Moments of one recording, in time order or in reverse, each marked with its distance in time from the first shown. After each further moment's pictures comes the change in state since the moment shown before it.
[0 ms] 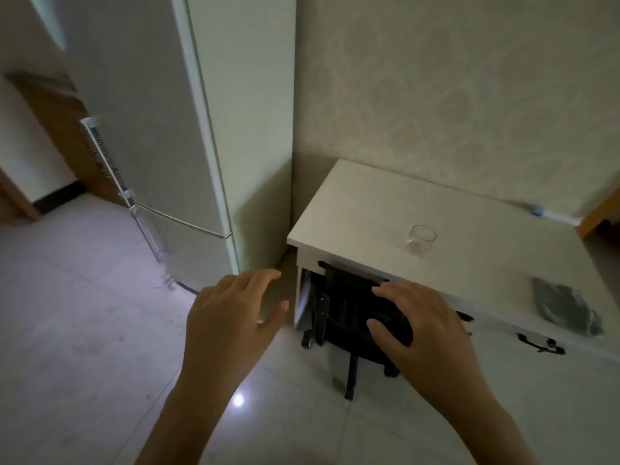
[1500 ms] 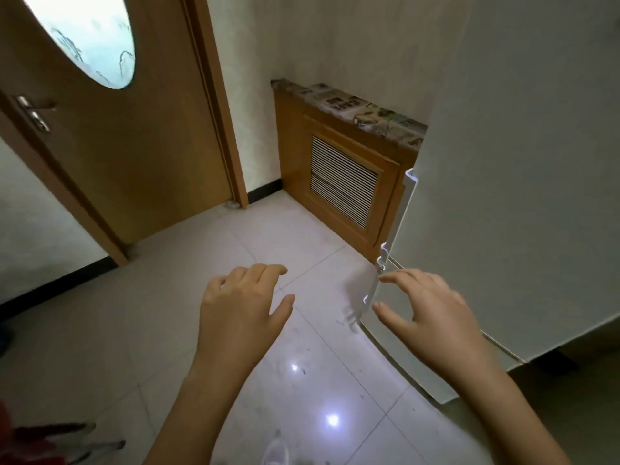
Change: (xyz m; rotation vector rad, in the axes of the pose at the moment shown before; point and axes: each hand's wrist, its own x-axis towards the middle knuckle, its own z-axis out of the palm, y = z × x) left_hand 0.074 -0.701 -0.194 0.403 0.078 -0.475; right_hand 0.378 -0.596 0.378 0.032 -0.274 -0.394
